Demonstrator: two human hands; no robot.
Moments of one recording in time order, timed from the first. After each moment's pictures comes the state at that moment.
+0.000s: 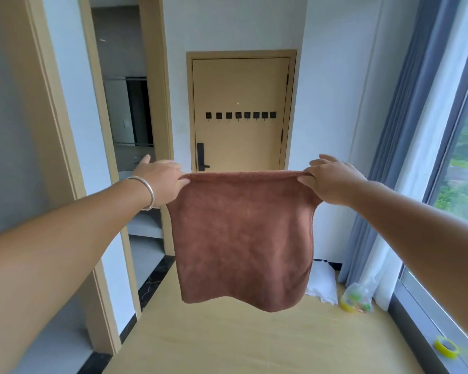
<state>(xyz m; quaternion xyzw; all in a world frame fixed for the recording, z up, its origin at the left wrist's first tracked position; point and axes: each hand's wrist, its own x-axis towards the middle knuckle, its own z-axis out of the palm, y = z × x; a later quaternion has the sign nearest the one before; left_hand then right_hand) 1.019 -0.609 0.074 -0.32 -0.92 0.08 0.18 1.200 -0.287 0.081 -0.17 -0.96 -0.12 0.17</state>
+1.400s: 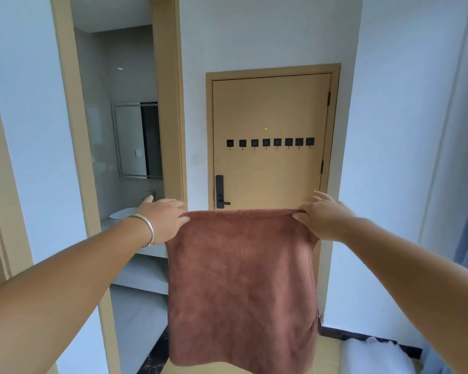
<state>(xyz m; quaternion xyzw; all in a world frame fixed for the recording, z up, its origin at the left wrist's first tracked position) 0.547 -0.502 0.050 -0.30 -0.94 0.08 0.15 0.710 -0.168 0.059 -0.13 -0.98 -0.08 0.14</state>
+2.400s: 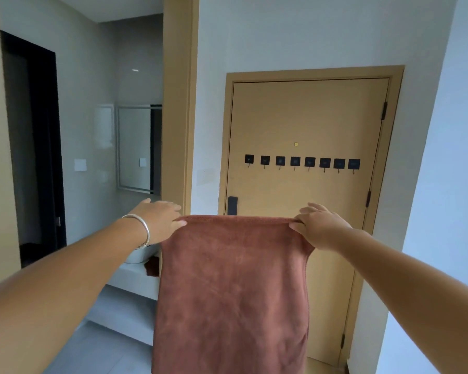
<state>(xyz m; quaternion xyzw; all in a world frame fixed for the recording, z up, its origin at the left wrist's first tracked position) 0.167 -0.406 0.071 -0.26 -0.95 0.08 0.15 0.294 -0.045 0.074 -0.08 -0.98 -0.10 0.15</state>
